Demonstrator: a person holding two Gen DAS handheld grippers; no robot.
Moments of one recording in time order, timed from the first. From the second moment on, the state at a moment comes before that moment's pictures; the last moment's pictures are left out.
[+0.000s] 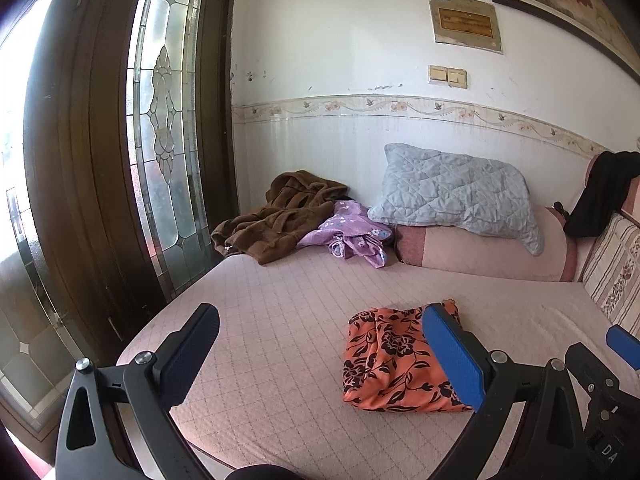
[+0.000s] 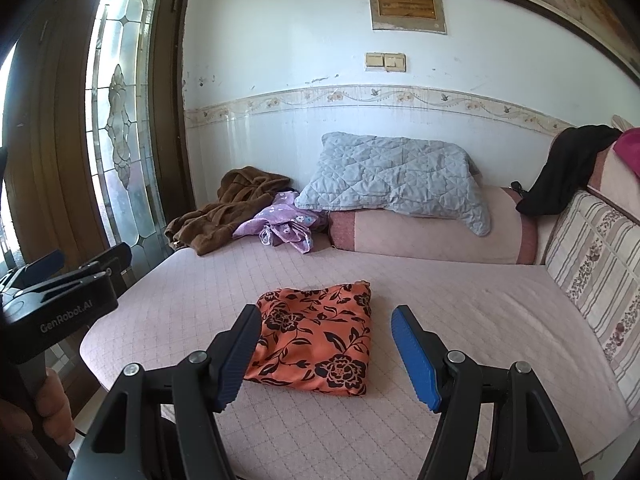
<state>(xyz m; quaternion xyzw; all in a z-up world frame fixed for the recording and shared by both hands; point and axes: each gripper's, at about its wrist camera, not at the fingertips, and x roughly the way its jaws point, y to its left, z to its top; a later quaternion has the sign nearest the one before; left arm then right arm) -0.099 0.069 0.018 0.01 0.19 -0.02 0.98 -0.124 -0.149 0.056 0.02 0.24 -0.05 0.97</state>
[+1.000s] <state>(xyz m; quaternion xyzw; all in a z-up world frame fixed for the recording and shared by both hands) -0.098 0.055 0.014 0.02 0.20 -0.04 0.98 -0.127 -0.161 0.056 0.03 0.24 -0.07 0.97</state>
